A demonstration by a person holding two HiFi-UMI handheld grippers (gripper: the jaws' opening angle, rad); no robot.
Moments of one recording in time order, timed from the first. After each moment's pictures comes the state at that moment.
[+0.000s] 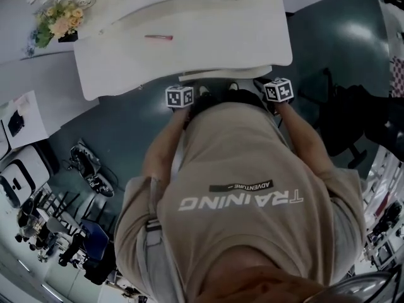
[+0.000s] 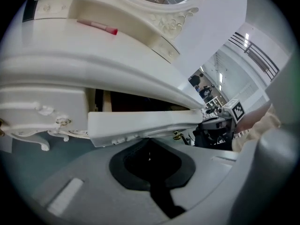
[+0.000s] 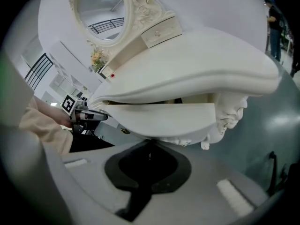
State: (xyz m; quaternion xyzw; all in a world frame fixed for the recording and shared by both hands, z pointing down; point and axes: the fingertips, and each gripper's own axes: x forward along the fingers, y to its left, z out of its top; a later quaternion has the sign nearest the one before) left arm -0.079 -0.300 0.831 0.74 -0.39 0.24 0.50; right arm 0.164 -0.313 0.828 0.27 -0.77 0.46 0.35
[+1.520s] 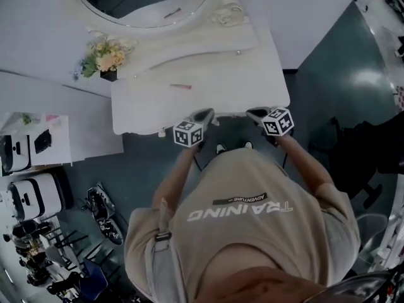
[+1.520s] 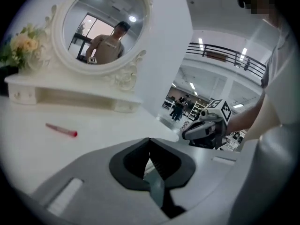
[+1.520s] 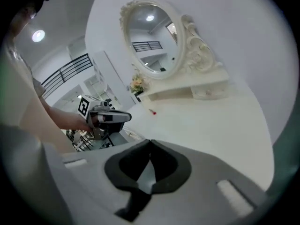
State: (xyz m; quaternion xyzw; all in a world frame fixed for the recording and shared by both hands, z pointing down) left arm -0.042 -0.331 0.623 0.86 -0.40 0.14 0.28; right arm 0.093 -0.322 0.638 0.21 -0.90 0.31 0.23
